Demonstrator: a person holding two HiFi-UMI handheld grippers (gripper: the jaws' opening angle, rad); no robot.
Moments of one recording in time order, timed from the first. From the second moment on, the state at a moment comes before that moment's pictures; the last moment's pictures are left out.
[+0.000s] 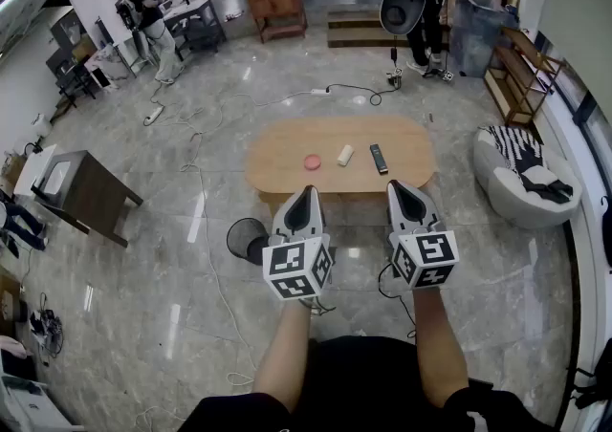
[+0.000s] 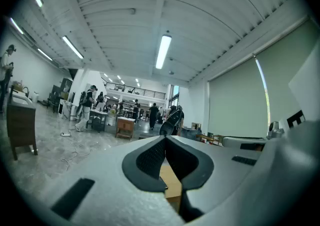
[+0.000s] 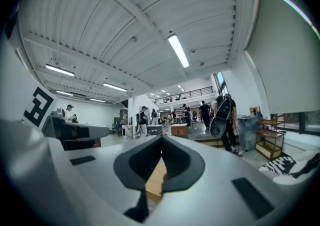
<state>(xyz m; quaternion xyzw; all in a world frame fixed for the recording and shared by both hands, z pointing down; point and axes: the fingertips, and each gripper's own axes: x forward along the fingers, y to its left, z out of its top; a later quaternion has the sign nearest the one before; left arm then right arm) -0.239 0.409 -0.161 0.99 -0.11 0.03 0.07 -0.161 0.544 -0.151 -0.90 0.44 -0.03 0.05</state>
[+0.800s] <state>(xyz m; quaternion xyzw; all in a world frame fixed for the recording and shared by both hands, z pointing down) -0.189 0.281 -0.110 0.98 -0.17 0.04 0.12 -0.090 0.424 -0.122 -0.87 0.49 -0.03 0.05</state>
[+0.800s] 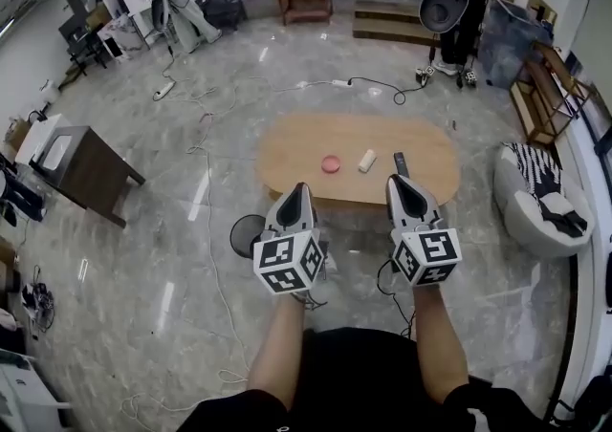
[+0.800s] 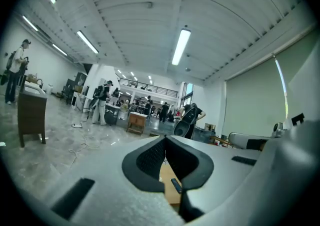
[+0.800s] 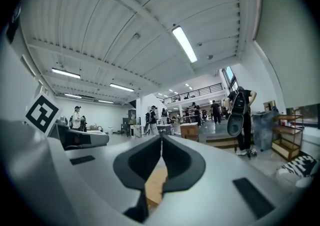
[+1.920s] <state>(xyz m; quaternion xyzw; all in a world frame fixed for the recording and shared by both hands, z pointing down) 0.041 0.012 0.120 0.93 -0.21 0.21 0.23 0.121 0.139 0.111 -0.80 0.54 -0.25 -0.09</state>
